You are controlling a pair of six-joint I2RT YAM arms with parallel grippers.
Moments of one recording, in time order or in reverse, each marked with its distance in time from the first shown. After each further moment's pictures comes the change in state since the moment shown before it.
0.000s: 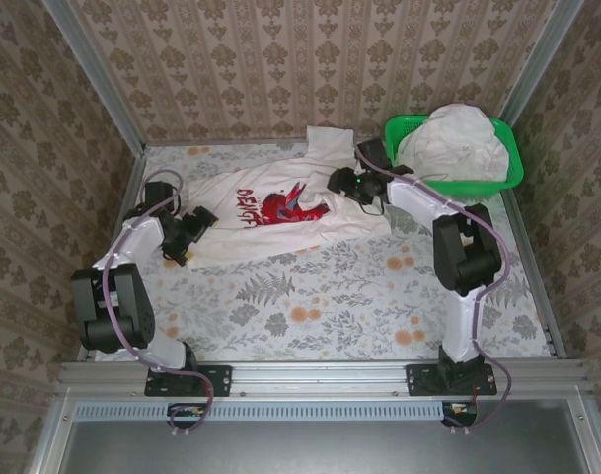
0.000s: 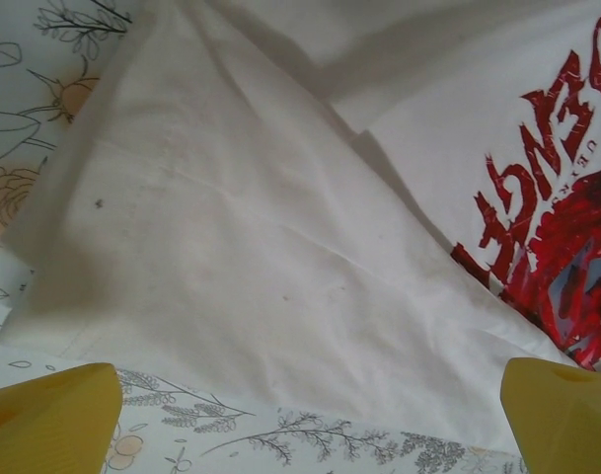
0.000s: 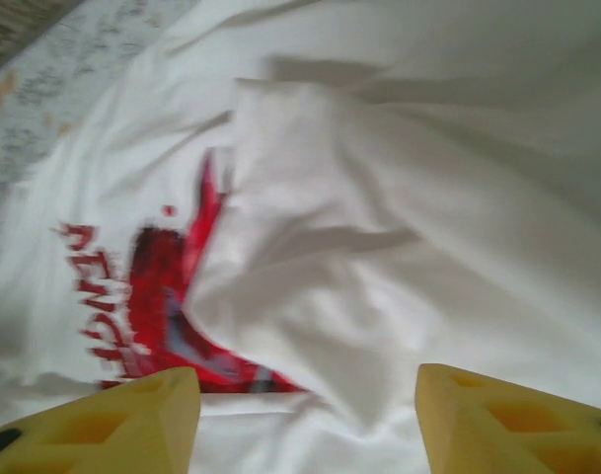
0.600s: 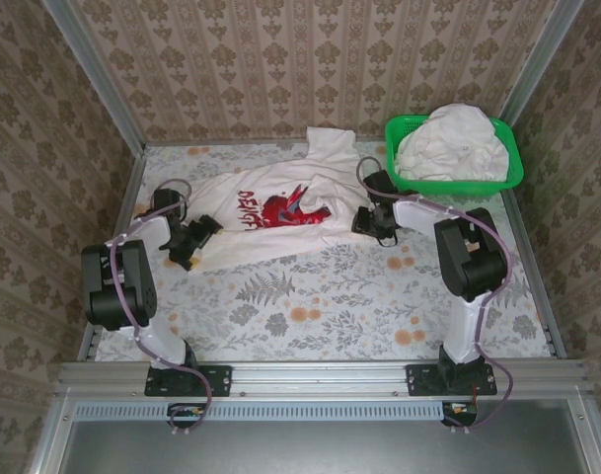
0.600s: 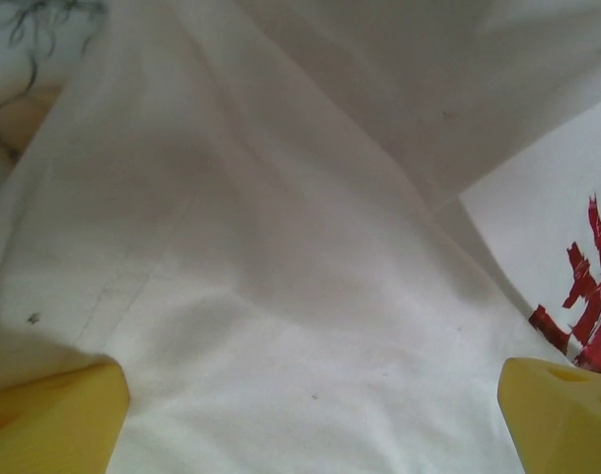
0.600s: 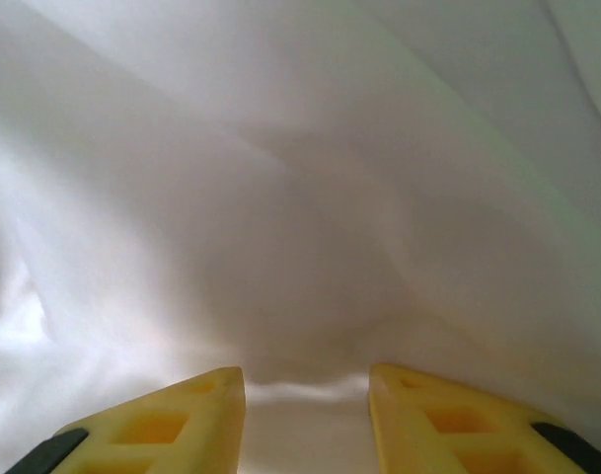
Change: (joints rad) left arm 0.001 0.127 -0.056 0.109 0.018 0.025; right arm -0.013 -0.084 -0.306 -0.084 0.114 -0.092
